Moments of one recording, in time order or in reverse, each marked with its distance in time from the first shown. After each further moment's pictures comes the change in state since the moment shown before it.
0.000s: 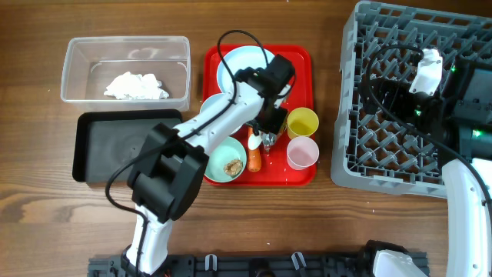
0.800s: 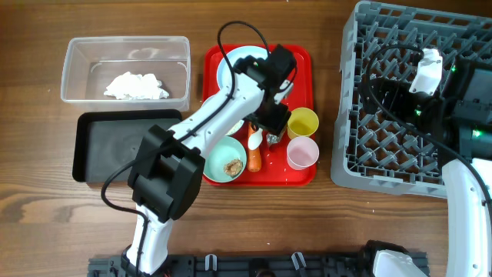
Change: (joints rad) left arm -0.004 0.008 0.112 -0.156 0.003 0.066; right arm 0.000 0.000 0.000 0.004 -0.005 0.000
